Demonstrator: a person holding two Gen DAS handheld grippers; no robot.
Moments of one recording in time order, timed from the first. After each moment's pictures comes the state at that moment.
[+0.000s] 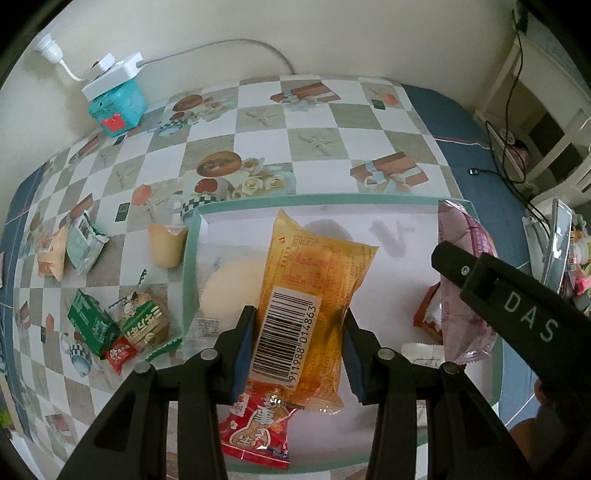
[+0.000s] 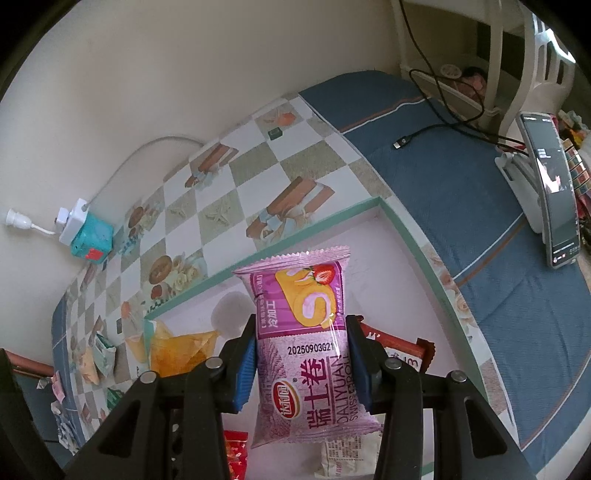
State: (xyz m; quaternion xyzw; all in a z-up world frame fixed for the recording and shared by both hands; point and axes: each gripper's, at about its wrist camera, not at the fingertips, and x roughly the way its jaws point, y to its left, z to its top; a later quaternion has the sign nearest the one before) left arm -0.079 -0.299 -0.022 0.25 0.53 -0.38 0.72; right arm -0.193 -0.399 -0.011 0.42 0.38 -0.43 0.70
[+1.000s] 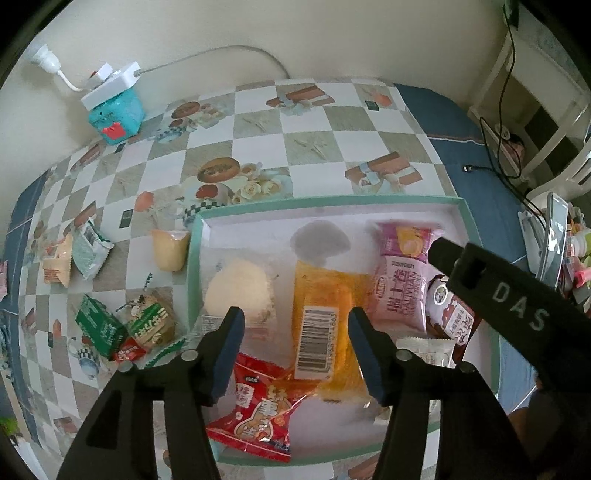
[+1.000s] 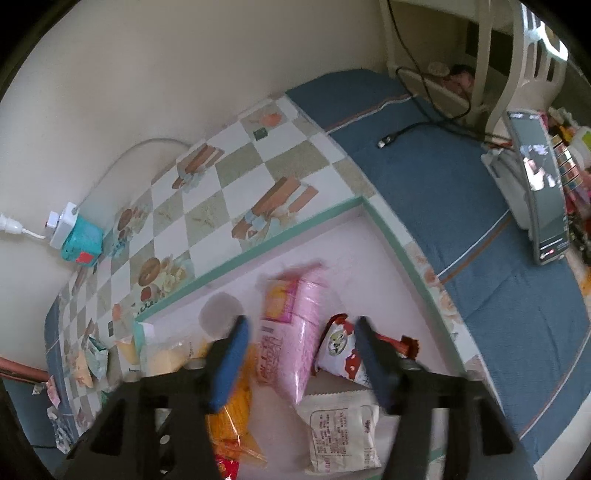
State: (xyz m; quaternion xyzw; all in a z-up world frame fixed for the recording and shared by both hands) left arm -0.083 -0.298 -0.010 0.27 0.52 -0.38 0.72; right arm -0.198 -0.402 -0.002 0.41 0.39 -0.45 0.69
